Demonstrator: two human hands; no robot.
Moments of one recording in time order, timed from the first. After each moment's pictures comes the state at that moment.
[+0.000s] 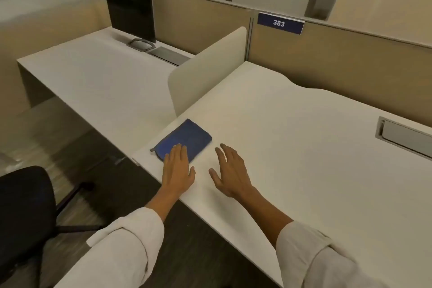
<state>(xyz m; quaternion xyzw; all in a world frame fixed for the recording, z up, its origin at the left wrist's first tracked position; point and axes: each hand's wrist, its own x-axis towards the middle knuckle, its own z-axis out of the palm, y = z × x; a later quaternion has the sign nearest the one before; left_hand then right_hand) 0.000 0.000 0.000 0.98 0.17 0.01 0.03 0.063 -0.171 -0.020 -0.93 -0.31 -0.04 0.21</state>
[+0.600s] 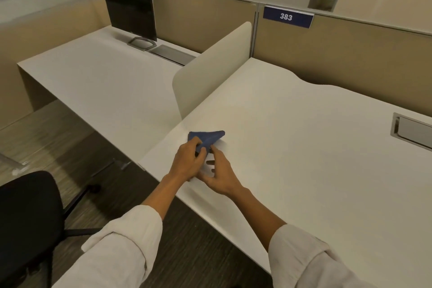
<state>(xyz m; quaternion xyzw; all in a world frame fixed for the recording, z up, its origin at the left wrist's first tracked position) 0.040 0.030 0.028 0.91 0.09 0.13 0.38 0.065 -0.108 -0.013 -0.79 -0.28 0.15 0.52</state>
